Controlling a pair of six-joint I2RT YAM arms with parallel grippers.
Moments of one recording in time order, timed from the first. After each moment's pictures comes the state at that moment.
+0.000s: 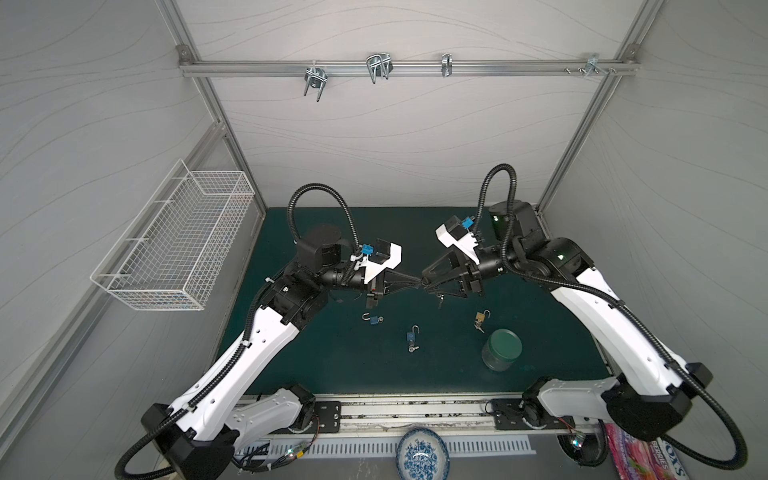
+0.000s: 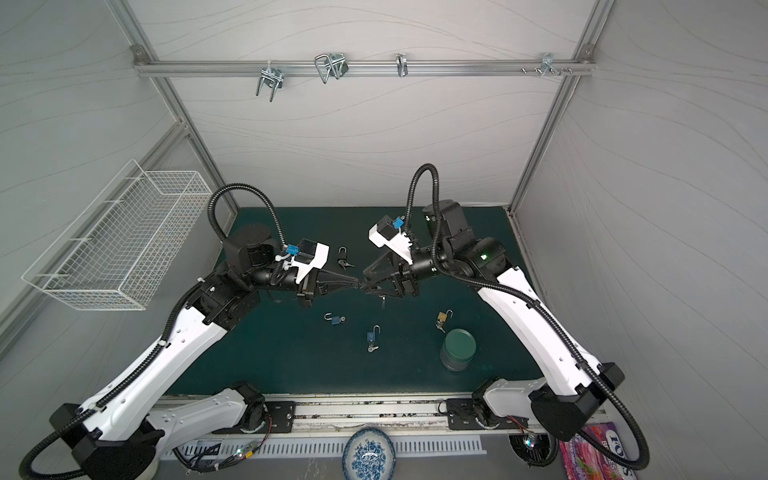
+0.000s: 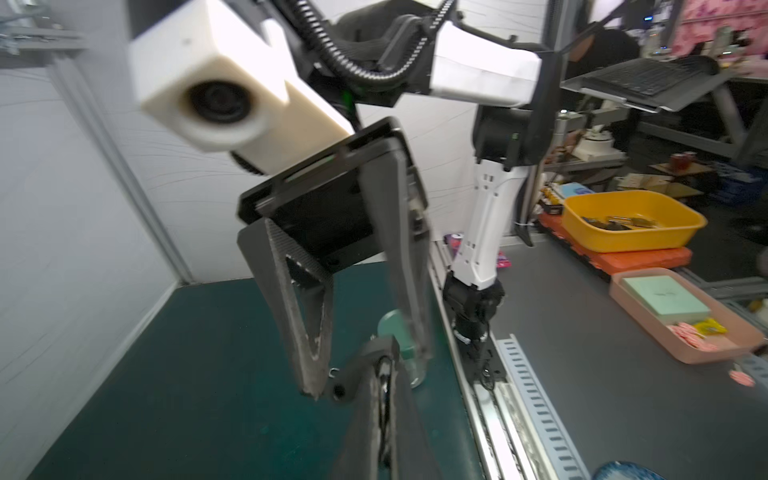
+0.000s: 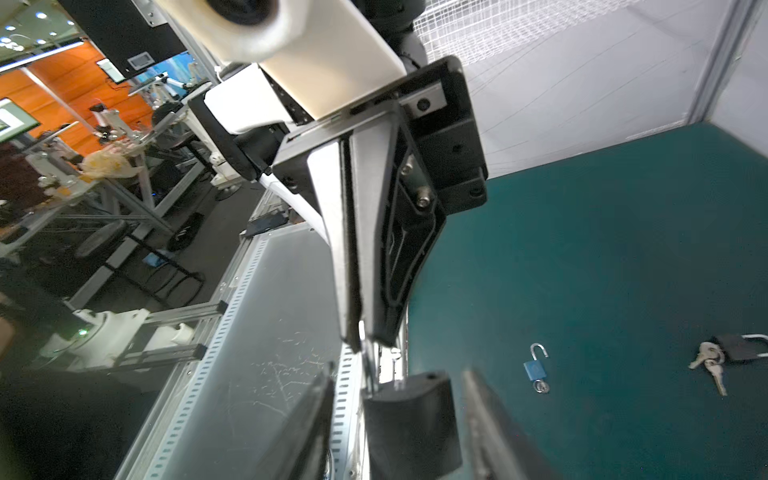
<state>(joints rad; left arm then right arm) -0.55 1.05 1.16 -0.26 1.00 0.23 0.66 1.25 1.52 -0.83 -1.02 -0.25</state>
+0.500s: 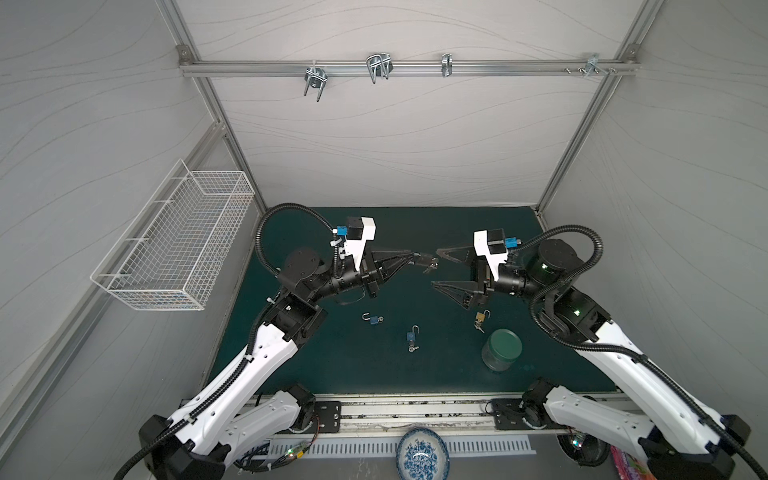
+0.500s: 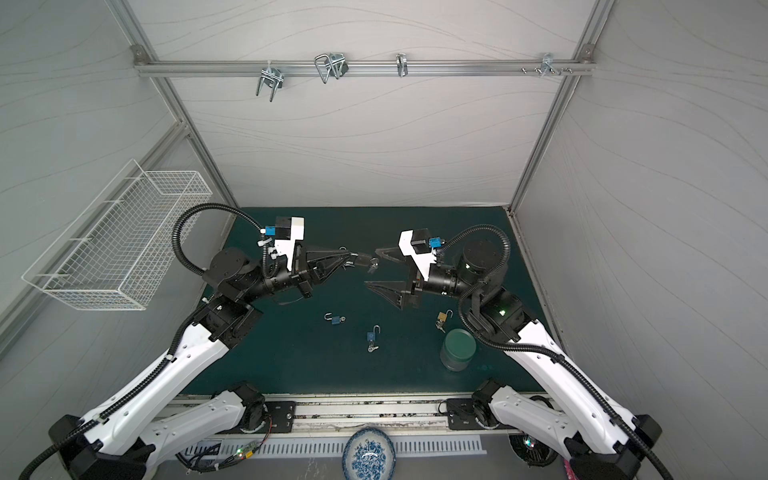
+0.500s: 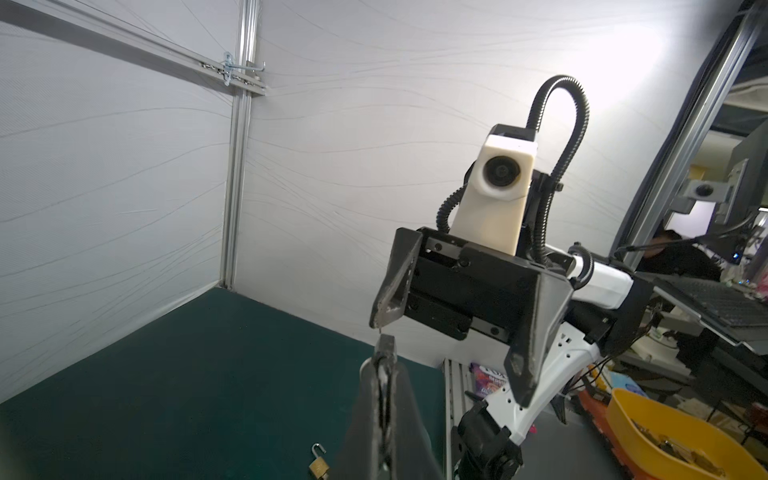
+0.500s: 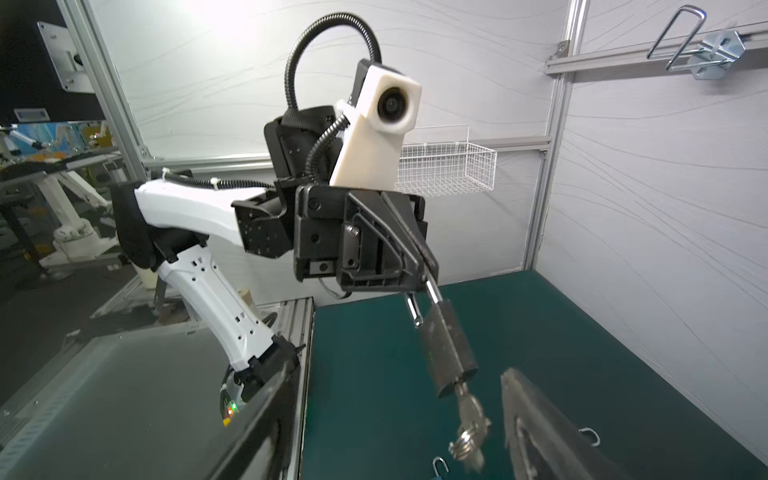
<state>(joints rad) -0.56 0.95 0.93 0.29 0.70 -0.43 0.71 0.95 1.07 -0.04 -0.73 0.04</state>
